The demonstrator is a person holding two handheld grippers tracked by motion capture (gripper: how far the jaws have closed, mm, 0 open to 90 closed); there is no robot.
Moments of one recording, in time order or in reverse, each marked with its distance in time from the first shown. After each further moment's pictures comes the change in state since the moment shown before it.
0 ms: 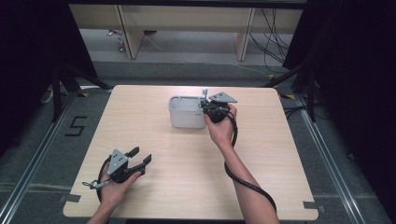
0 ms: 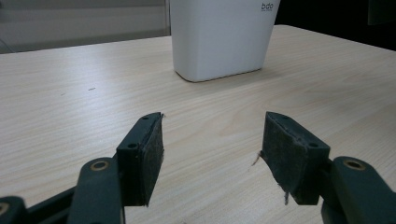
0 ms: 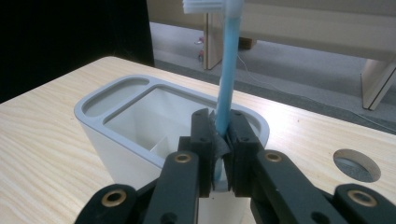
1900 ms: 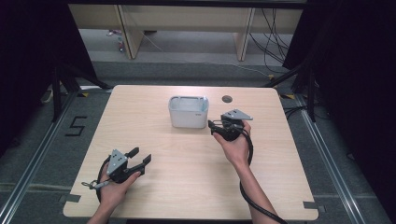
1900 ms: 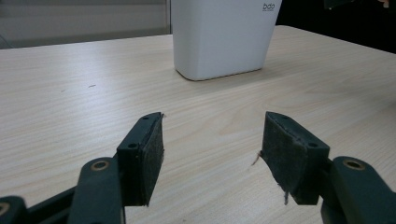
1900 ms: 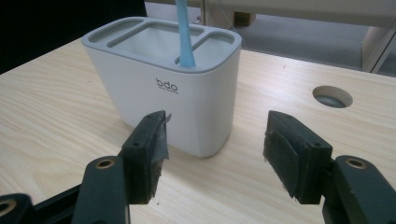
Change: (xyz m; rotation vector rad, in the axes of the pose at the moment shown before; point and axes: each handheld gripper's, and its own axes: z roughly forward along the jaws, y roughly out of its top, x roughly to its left) left arm 0.002 -0.001 0.001 -0.016 -0.013 -0.008; right arm -0.010 -0.042 -0.055 0.079 0.004 0.072
